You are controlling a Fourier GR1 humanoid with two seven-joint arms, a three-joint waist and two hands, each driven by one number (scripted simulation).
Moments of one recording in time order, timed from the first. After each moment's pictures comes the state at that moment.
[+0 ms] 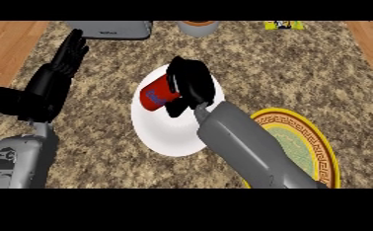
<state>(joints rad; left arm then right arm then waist) -0.30 0.25 0.07 -1.57 0.02 -0.08 0.09 -0.83 0.00 0.60 -1.01 0.59 -0.30 0.49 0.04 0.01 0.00</state>
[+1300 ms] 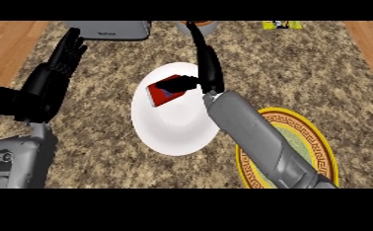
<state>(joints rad) -0.30 0.25 0.09 -1.60 0.02 -0.08 0.13 -0.89 -0.01 0.50 -0.82 -0.14 -0.65 0.01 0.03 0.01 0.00</state>
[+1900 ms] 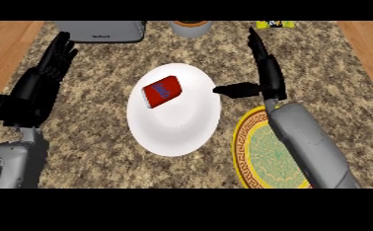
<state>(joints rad) -0.27 0.26 0.12 -1.61 0.03 -0.10 0.12 -0.61 -0.24 0.32 -1.01 -0.22 -0.39 -0.19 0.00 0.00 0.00</state>
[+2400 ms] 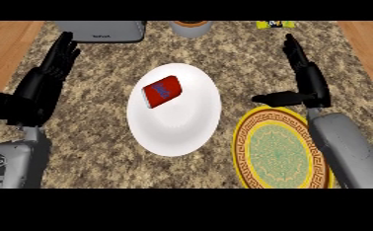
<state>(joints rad) -0.28 0.25 0.13 -1.60 0.02 -0.11 0.12 -0.47 -0.39 0.19 -1.07 -0.20 -0.18 -0.26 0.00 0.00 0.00</state>
